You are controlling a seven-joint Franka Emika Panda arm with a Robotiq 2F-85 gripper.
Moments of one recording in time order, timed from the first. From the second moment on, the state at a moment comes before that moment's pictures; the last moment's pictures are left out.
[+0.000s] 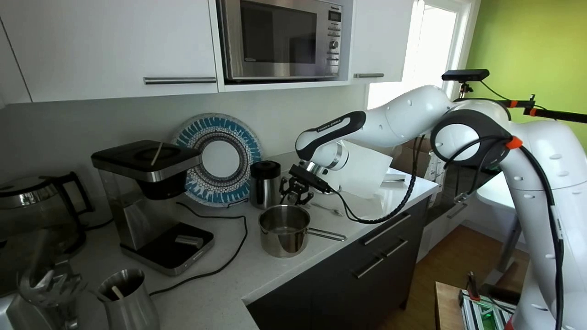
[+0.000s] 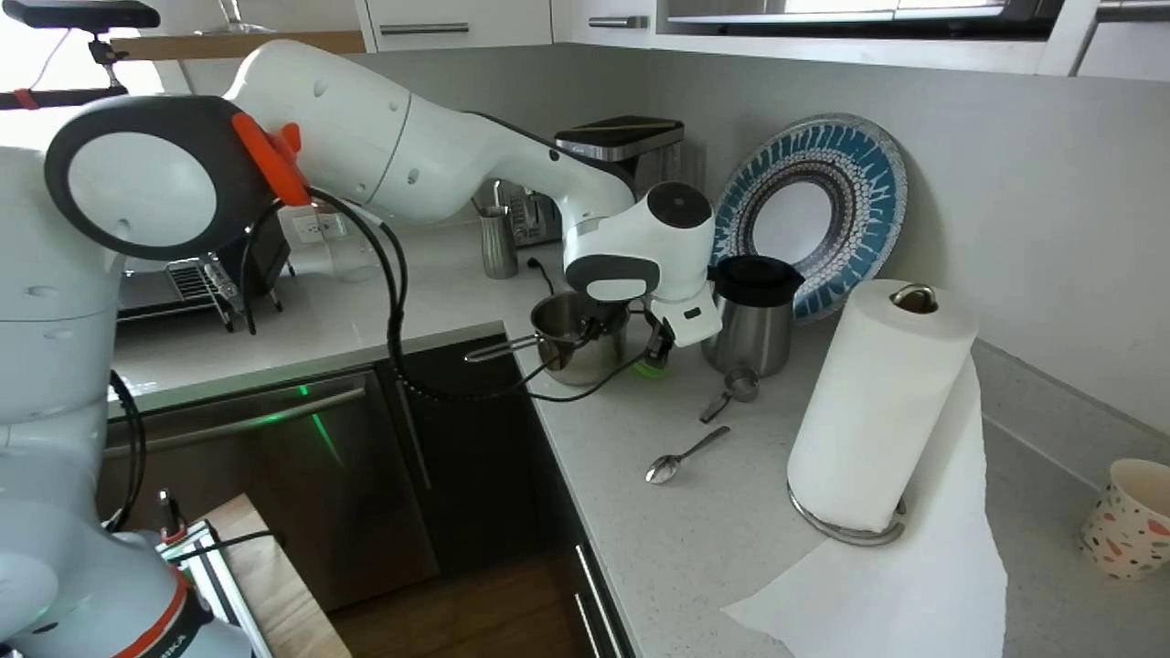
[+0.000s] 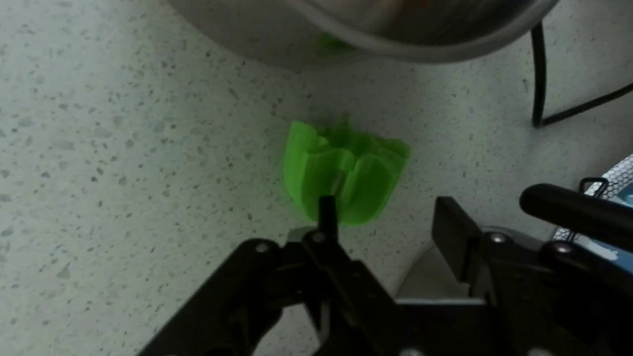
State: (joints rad) arm -0.22 0.46 -0.16 -1.70 0.68 2.35 0.48
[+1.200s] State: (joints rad) arm -0.23 0.40 -0.14 -1.67 0.68 2.33 0.52
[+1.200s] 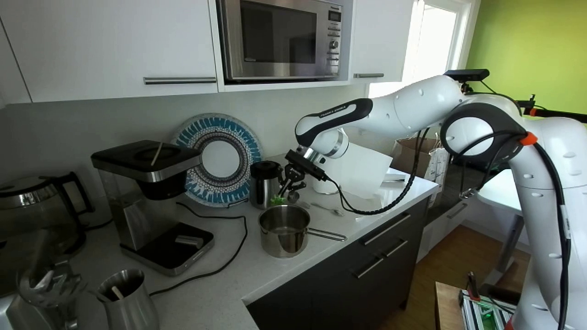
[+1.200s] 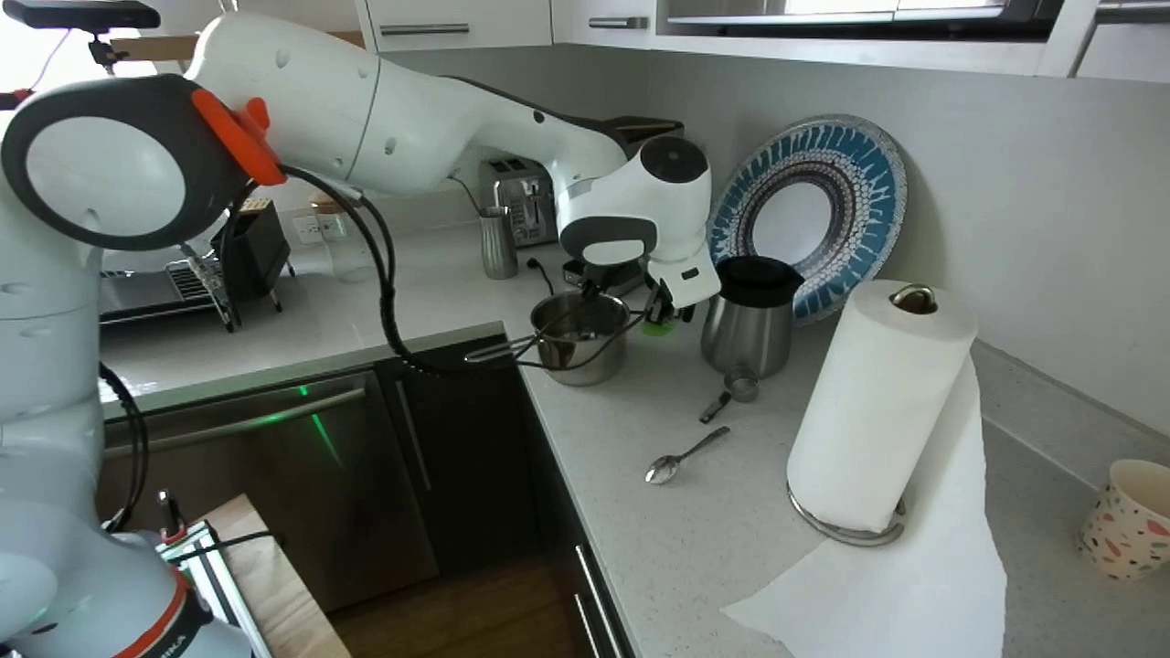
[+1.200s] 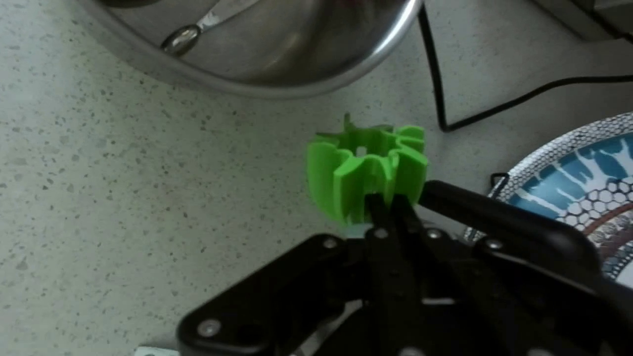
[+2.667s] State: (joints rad) arm -0.14 0.20 -0.08 -1.82 0.54 2.12 0.28
